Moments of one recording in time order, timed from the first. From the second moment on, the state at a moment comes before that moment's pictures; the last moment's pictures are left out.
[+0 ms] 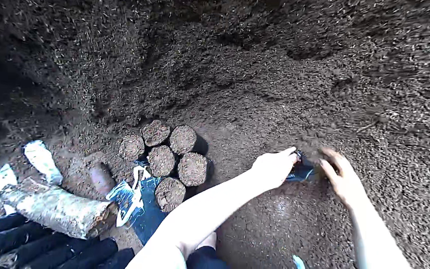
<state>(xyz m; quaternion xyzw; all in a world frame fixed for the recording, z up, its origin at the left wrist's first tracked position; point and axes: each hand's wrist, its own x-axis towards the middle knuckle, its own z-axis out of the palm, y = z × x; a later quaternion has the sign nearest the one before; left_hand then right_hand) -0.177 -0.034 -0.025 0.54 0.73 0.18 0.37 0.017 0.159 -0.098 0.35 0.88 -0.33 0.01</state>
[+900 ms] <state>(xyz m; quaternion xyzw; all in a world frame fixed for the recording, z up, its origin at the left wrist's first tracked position) -0.194 -0.029 -0.019 0.46 0.72 0.23 0.47 -0.012 0.096 -0.066 0.45 0.12 -0.80 -0.38</state>
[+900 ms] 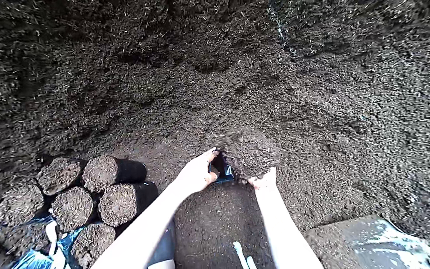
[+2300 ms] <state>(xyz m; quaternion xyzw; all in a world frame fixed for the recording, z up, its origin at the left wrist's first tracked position) -0.180 -0.030 -0.008 0.45 0.75 0.18 0.45 -0.039 0.126 -0.145 0.48 0.09 -0.77 -0.42</state>
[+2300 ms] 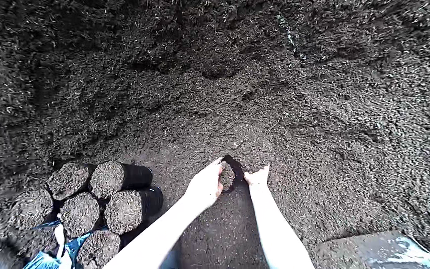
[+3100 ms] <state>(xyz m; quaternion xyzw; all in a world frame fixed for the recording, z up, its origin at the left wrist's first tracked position) -0.185 -0.062 -0.001 0.44 0.75 0.23 0.45 -0.043 0.066 0.041 0.45 0.85 -0.26 0.14</state>
